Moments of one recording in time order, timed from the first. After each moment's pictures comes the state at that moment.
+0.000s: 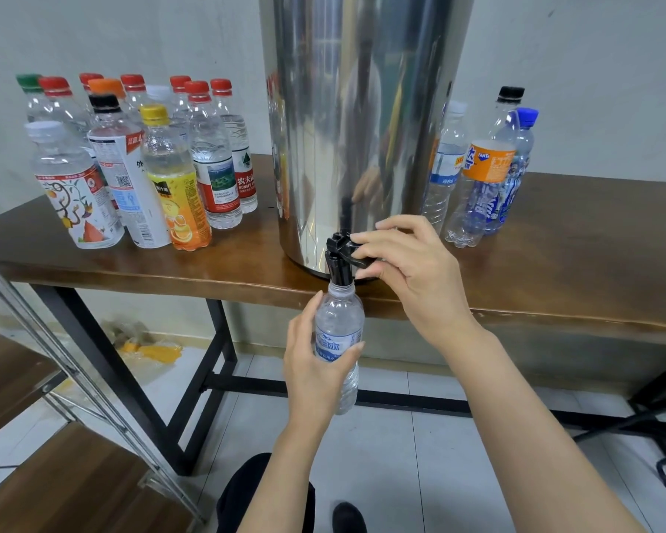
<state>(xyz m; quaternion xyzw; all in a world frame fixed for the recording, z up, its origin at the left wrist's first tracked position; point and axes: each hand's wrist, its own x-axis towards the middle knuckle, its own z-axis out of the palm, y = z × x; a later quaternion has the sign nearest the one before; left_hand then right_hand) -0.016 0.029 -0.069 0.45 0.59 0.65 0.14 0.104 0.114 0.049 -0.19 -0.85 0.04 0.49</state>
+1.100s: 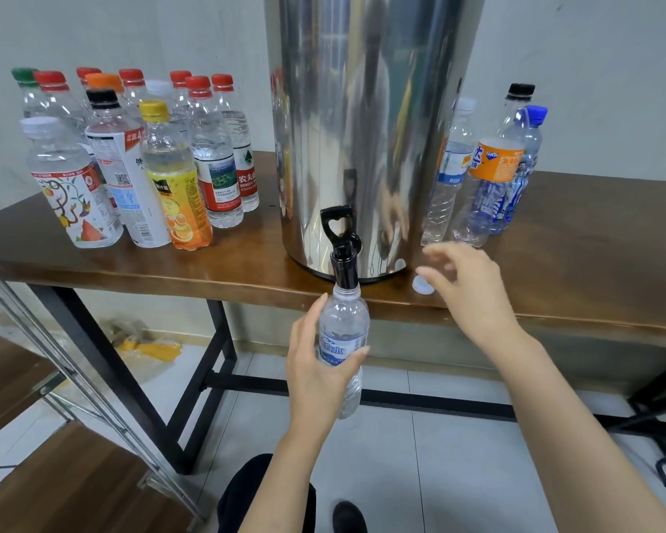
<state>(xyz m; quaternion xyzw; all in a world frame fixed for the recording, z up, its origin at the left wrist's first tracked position) -0.018 0.027 -0.067 0.46 0.60 0.65 0.15 0.145 0.150 0.027 -0.48 -0.79 0.12 0.36</state>
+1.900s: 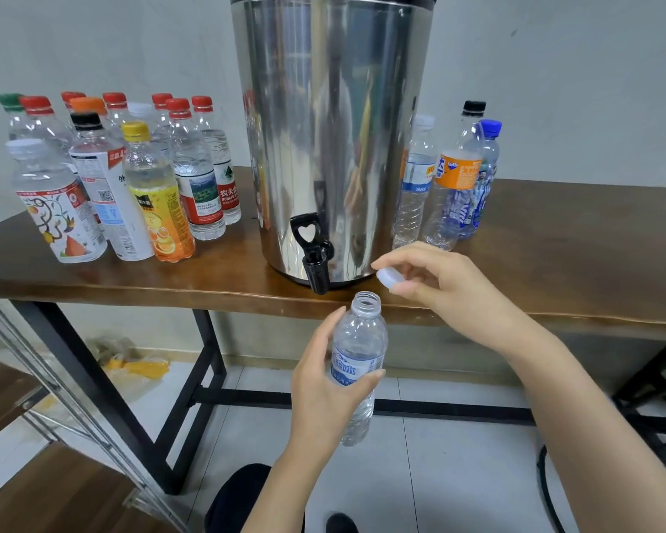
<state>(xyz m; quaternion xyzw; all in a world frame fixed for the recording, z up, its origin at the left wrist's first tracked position) 0.018 0.002 -0.045 0.50 0.56 0.62 0.22 0.168 0.102 0.079 -0.29 -0.86 0.29 0.31</state>
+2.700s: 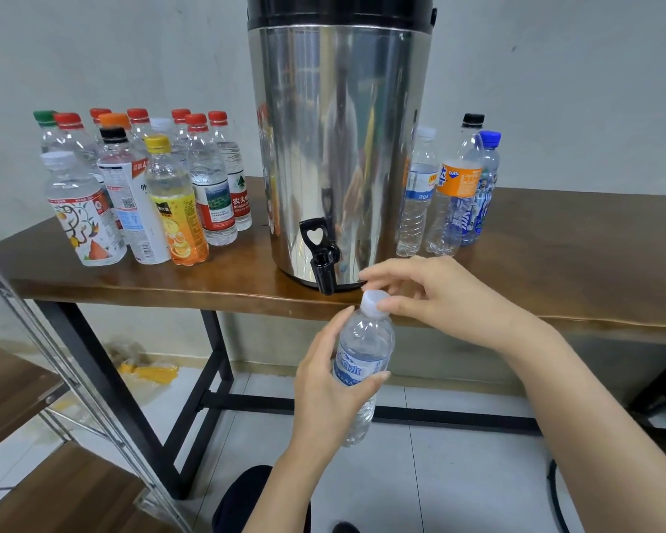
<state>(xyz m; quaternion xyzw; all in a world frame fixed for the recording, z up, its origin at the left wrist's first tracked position) 0.019 -0.010 -0.034 0.53 0.56 0.61 0.19 0.161 0.088 0.092 -0.30 -0.91 0.21 0.20</state>
